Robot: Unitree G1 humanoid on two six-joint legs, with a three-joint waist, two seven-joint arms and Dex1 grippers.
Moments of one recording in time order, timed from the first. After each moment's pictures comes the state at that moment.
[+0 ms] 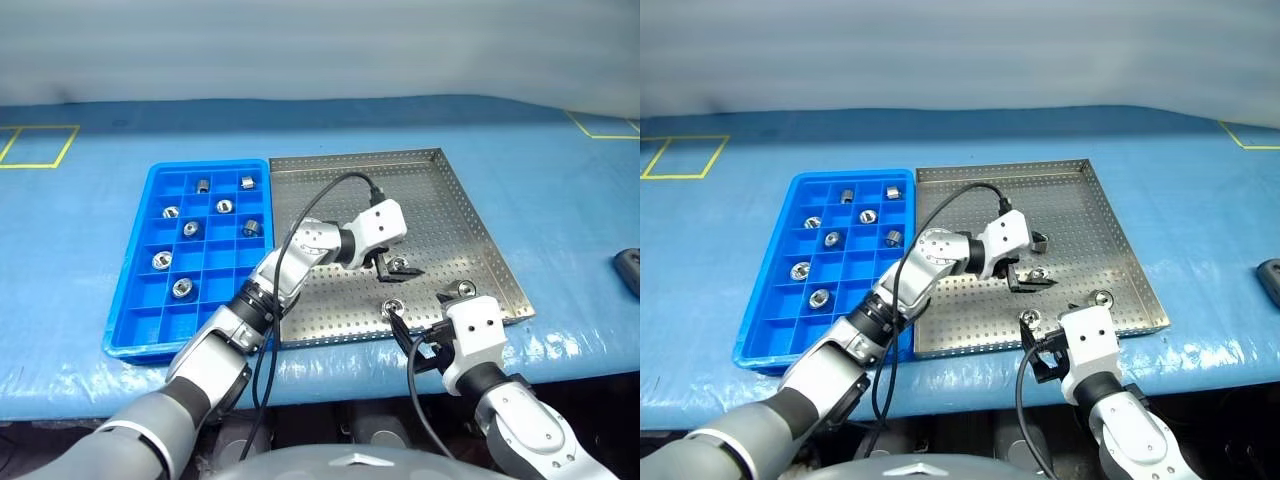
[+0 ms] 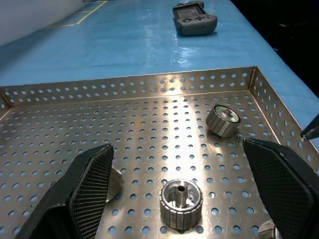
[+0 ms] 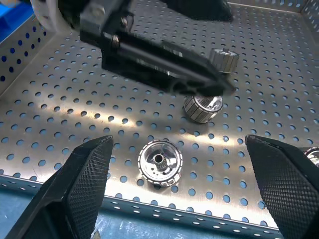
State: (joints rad) left arm -0.76 -0.01 -0.51 0.43 0.01 0.21 -0.85; right arm 0.54 -0.44 0.07 -1.00 0.33 0.69 -0.03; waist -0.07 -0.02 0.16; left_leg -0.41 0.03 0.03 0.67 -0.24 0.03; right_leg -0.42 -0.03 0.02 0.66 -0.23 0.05
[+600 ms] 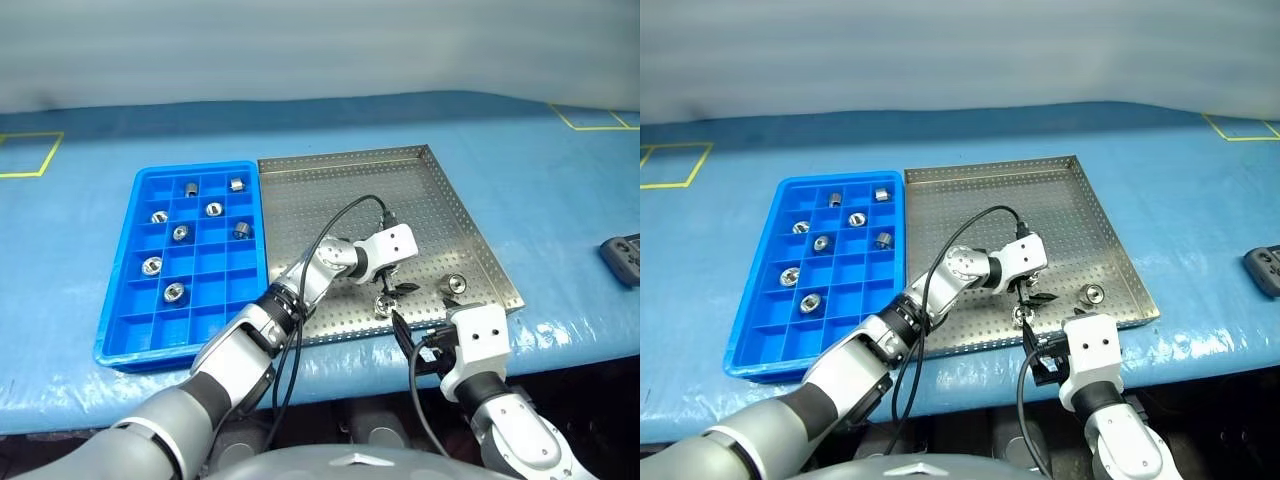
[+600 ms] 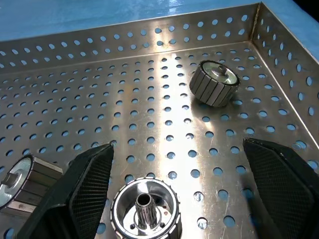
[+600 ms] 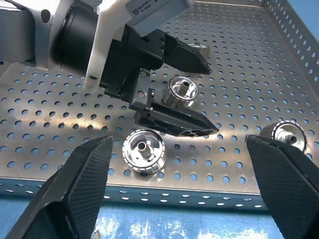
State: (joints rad) left arm -0.84 -0.12 -0.48 0.81 0.11 0.13 -0.71; right arm 0.60 -0.44 0.14 -1.00 0.32 0.60 -0.16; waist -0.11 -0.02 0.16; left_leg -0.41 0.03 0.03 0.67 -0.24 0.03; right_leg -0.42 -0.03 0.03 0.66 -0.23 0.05
